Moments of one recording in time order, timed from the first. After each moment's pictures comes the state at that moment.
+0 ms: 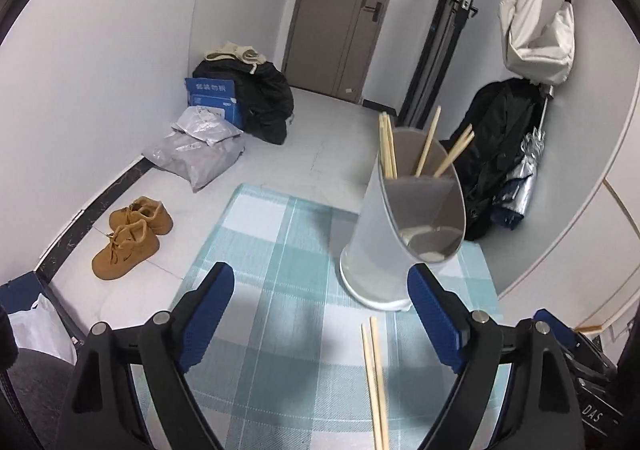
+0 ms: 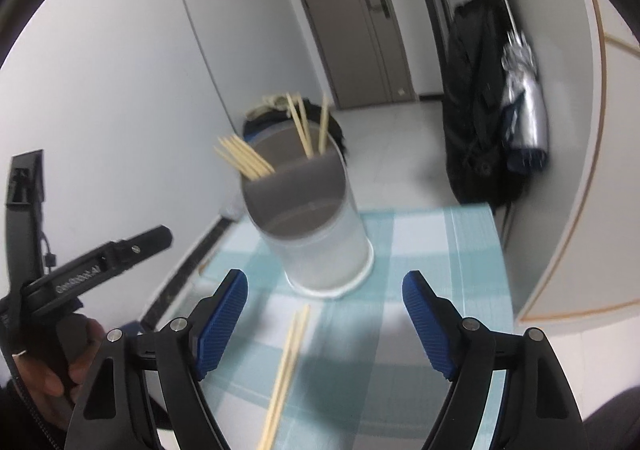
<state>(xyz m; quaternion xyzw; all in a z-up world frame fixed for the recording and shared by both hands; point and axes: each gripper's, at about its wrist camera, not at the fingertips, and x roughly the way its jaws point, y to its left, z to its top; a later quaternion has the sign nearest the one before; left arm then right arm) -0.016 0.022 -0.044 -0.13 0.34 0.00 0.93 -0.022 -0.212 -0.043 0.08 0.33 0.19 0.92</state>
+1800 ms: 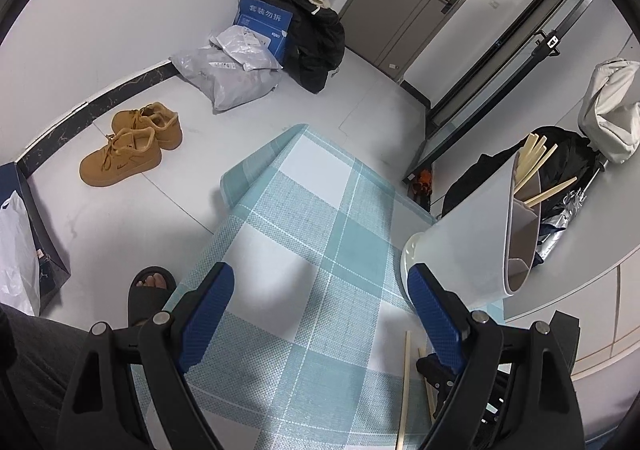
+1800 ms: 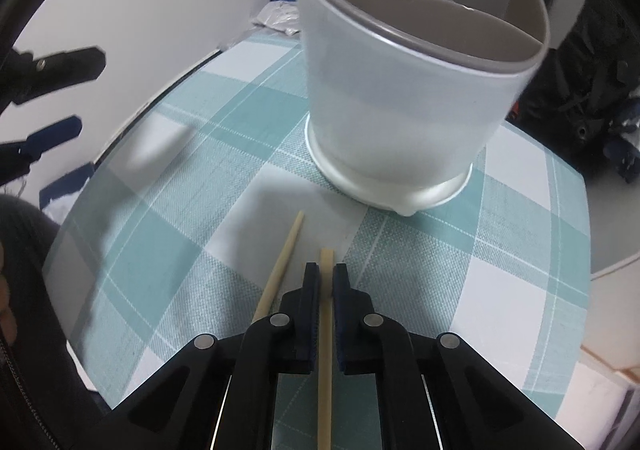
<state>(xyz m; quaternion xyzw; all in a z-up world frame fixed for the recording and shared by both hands) 0.012 0.104 -0.096 -0.29 0.40 0.02 0.87 0.037 -0.099 -0.147 -0.15 0.51 0.22 0.82</state>
